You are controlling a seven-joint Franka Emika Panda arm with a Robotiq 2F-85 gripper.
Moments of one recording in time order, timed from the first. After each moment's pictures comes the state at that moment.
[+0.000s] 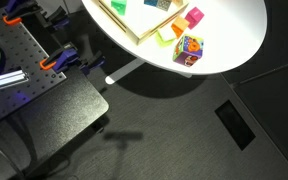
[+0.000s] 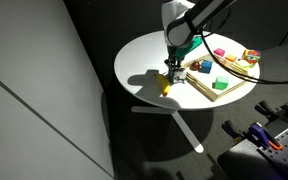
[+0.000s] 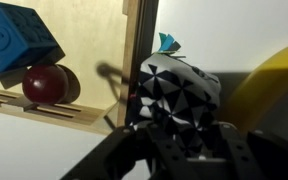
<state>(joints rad) 0.30 0.68 -0.03 -1.72 -0.21 2.33 0.28</state>
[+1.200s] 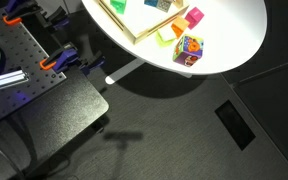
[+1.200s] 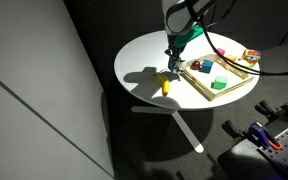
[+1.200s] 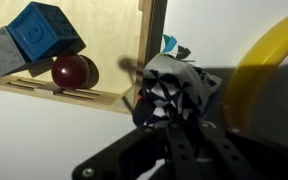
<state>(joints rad) 0.29 0.64 -0.04 -1.66 -0.21 2.26 0.32</state>
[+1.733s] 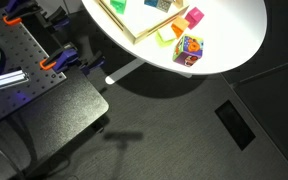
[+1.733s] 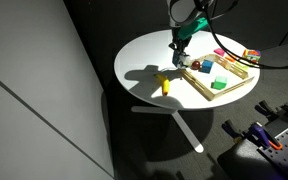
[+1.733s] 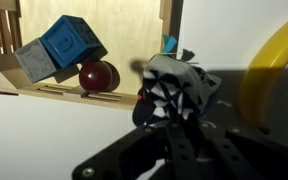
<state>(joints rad) 0.26 0.59 -0.04 -1.67 -0.21 2.19 0.33</state>
